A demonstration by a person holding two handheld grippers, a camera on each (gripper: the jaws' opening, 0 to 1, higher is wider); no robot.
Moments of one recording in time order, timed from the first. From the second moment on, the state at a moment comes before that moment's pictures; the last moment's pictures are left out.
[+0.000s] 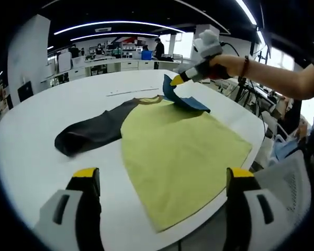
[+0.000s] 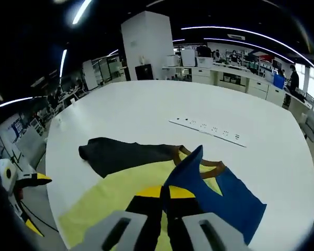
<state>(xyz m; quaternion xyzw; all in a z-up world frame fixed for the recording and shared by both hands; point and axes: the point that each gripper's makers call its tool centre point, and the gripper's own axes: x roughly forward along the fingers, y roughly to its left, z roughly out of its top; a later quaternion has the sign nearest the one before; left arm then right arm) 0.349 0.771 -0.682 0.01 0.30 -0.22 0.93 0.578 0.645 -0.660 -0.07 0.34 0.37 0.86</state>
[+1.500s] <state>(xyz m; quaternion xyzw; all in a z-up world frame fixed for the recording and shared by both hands) 0.342 0.779 -0.693 0.00 0.31 -0.20 0.93 0.546 0.726 -0.672 -0.06 0.30 0.47 0.83</state>
